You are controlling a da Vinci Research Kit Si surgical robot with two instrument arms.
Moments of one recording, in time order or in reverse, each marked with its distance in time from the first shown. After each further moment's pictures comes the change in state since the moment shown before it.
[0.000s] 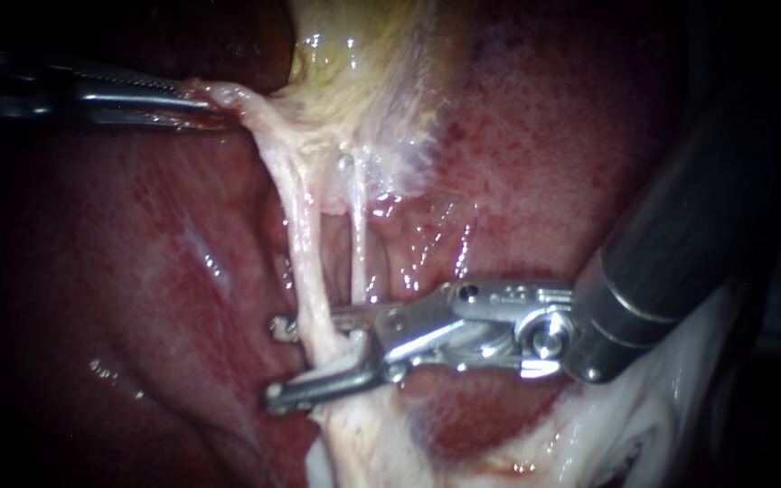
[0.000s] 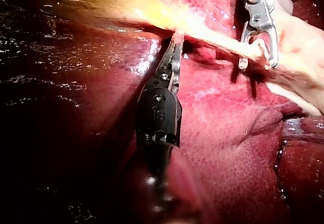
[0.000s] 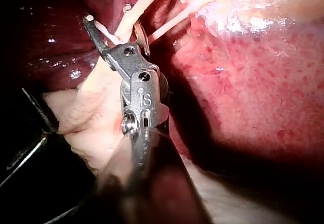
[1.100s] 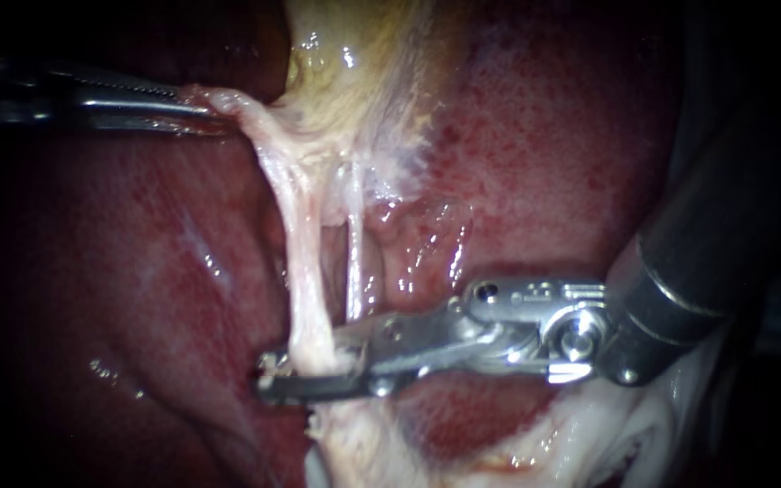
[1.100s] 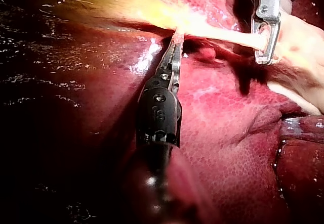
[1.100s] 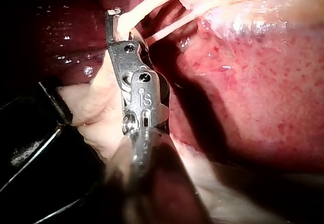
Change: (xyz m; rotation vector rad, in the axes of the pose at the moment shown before) right arm 0.003 -0.003 -0.002 0.004 -0.058 0.015; left arm 0.000 0.000 0.000 0.000 0.000 0.001
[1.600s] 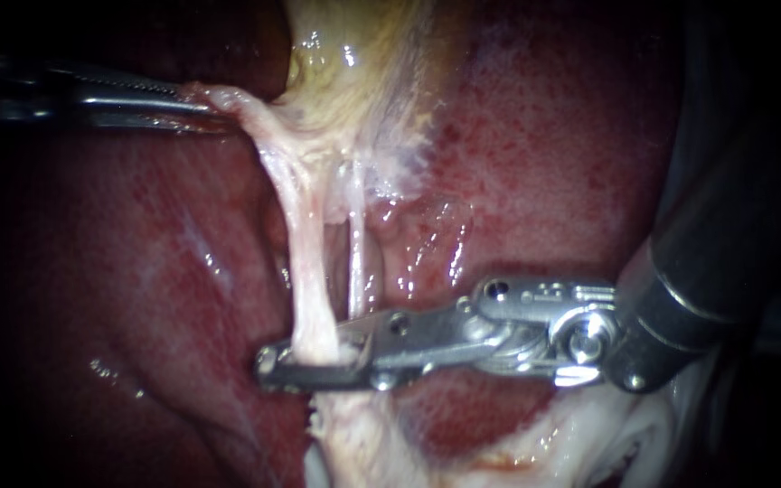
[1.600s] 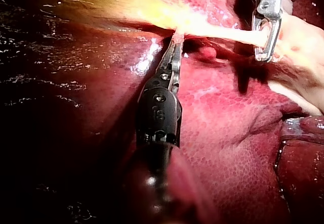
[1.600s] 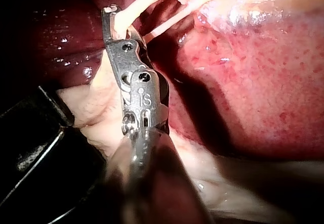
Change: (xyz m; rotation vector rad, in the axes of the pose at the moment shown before) right arm 0.000 0.000 -0.001 0.009 -0.005 0.045; left arm 0.000 0.000 0.000 0.000 0.000 0.000
